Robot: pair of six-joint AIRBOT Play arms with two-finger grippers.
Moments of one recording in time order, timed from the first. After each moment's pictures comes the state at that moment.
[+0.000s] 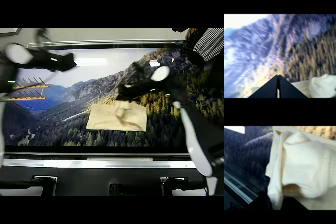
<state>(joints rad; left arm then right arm) -0.17 -1.52 1.84 1.16 -1.10 -1.65 0.31 -1.63 1.55 -0.80 1.18 1.60</state>
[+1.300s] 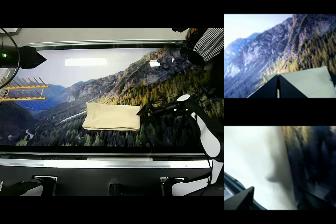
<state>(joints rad) -0.09 -1.28 1.84 1.22 -1.30 -1.55 -0.11 -1.71 1.12 -0.63 1.27 1.32</state>
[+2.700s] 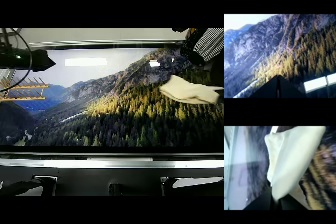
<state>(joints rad) -0.14 -1.35 1.84 1.22 -1.30 -1.61 -0.91 -1.78 1.60 -0.54 1.22 1.38</state>
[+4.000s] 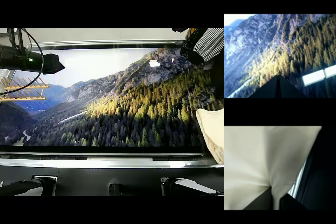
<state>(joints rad) -0.20 -1.37 1.84 1.22 -1.30 -1.60 -1.26 -1.42 1.06 -1.43 1.22 1.72</state>
